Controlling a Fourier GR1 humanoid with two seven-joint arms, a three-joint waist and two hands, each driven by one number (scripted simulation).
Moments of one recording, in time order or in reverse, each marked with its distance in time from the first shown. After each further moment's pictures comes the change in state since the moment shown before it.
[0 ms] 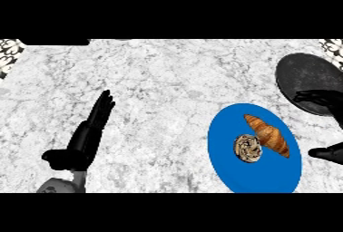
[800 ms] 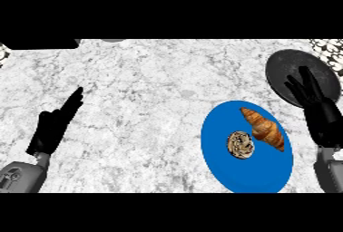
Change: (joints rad) left arm -0.100 0.252 0.052 0.188 -0.036 -0.066 0.229; right arm 0.042 0.266 0.028 -0.147 0.121 -0.706 0.412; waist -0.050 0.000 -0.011
